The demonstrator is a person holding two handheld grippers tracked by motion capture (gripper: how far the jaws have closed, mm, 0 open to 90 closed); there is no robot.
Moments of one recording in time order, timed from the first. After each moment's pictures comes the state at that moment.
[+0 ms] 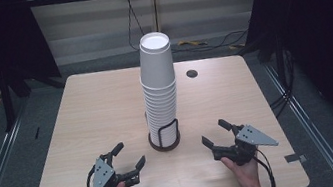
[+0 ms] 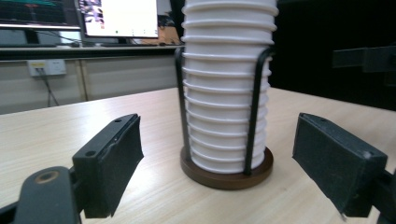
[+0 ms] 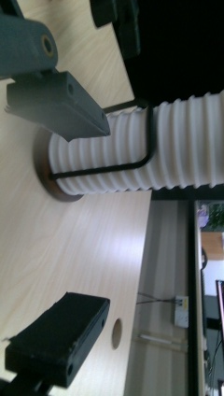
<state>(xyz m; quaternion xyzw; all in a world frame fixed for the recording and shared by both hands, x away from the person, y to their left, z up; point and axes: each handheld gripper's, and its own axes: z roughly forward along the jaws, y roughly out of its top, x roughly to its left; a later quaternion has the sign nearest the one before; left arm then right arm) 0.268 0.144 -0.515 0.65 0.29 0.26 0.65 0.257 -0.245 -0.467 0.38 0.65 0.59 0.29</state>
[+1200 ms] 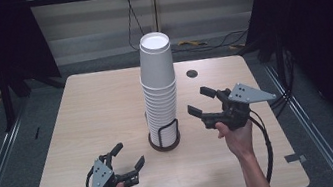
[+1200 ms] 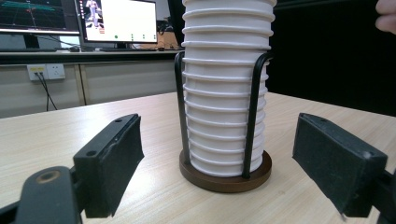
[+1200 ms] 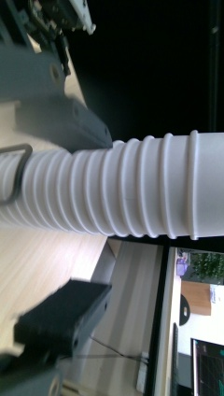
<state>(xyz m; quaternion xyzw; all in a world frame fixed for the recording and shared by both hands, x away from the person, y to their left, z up) 0.267 0.145 -0.515 0.65 0.28 0.26 0.66 0.303 -0.221 -0.353 0.30 0.69 0.62 0.24</state>
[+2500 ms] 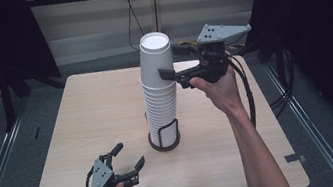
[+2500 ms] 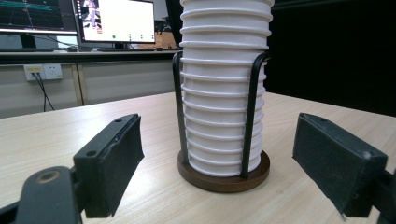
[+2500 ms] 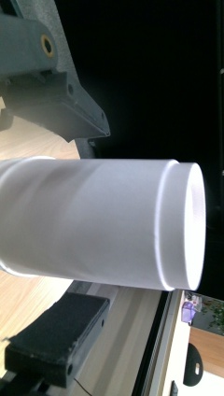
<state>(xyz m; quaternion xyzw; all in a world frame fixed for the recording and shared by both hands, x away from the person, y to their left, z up) 0.267 0.145 -0.515 0.65 0.28 0.26 0.66 0.360 -0.168 -0.234 0.24 0.75 0.59 0.18</state>
